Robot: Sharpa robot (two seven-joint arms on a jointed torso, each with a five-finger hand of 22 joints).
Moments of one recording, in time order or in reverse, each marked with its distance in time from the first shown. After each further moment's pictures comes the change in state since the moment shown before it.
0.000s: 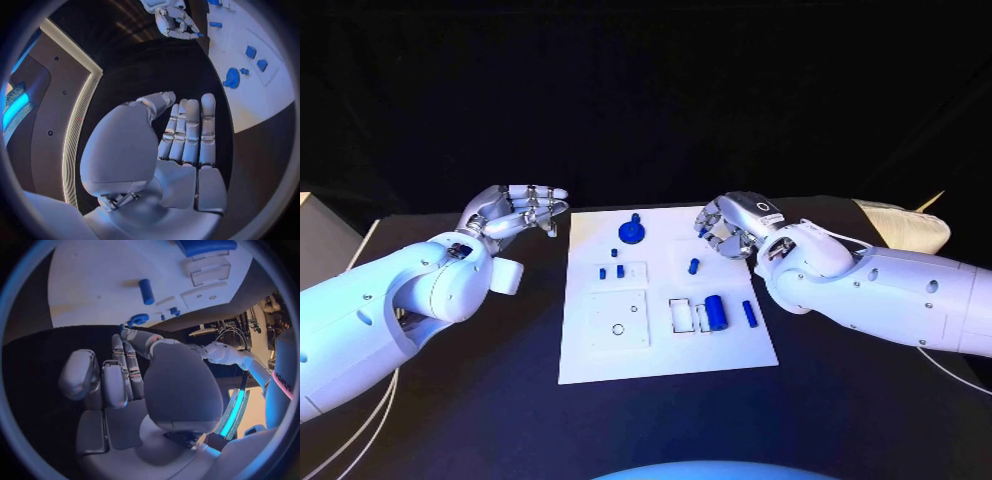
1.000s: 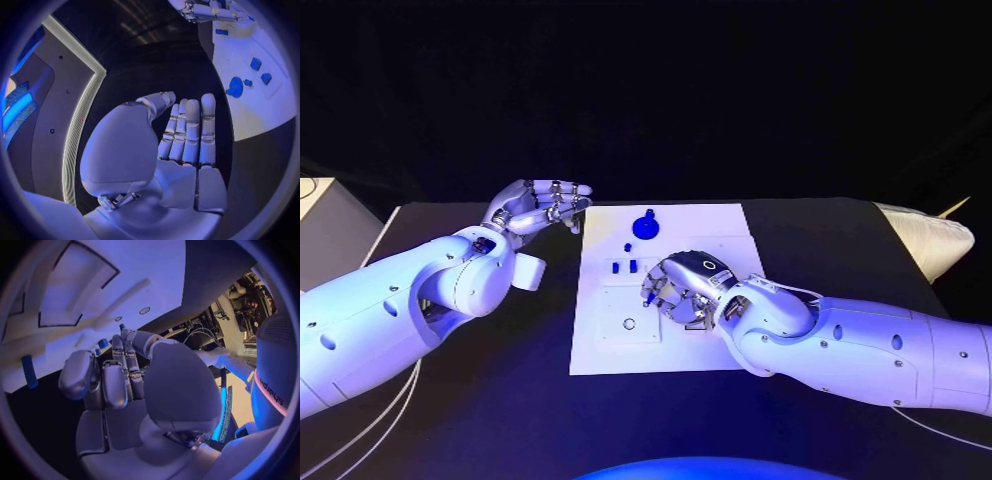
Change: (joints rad) left arm -0.014 -0.001 0.000 0.044 0.003 -0.004 0.018; left_hand 0.000 0.000 0.000 0.000 0.000 0.004 0.004 0.004 -0.001 0.000 0.000 0.000 0.000 0.000 0.000 0.000 -0.001 0.000 0.000 0.000 0.000 -0.002; right arm -0.118 0.137 -0.027 0.109 -0.016 0.082 0.024; right_hand 0.000 -0.001 0.003 -0.003 0.005 0.002 0.002 -0.001 0.001 0.000 0.000 -0.007 0.000 0.000 0.000 0.000 -0.003 0.000 -0.004 -0.004 0.000 -0.001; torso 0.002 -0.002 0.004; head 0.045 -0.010
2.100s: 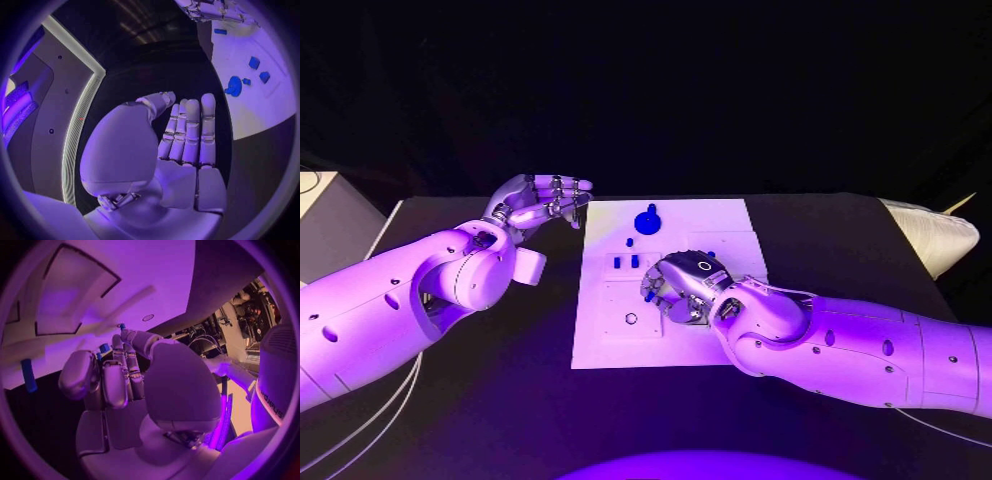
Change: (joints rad) left arm -0.001 -0.005 0.000 -0.001 0.002 0.001 -0.004; left_hand 0.000 0.000 -0.003 0.003 0.000 0.000 0.000 0.000 -0.001 -0.004 0.004 0.000 0.000 0.000 0.000 -0.004 -0.001 0.000 0.000 0.000 -0.005 -0.002; right arm -0.015 0.028 -0.001 -0.014 -0.087 0.000 -0.070; right_hand -0.007 0.002 0.000 0.000 0.007 0.000 0.000 0.003 0.002 0.000 0.000 0.004 0.001 0.000 0.000 0.000 0.000 0.000 0.000 0.000 0.000 0.000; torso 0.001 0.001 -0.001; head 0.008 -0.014
